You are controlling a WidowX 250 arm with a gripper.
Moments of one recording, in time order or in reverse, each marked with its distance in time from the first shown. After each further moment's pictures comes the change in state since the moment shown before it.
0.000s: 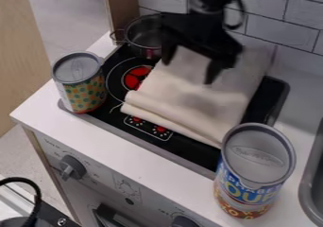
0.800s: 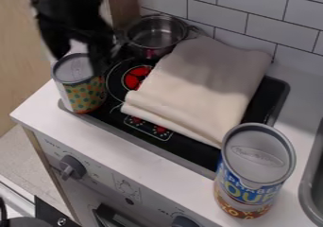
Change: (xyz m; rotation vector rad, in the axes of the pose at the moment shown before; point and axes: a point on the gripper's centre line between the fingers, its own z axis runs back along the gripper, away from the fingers) arm -0.069 0.109 0.023 -0.066 0.065 -0.024
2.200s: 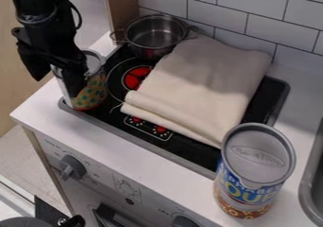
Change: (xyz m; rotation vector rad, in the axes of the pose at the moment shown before) arm -0.004 0.028 -0.045 0.011 0.040 -0.021
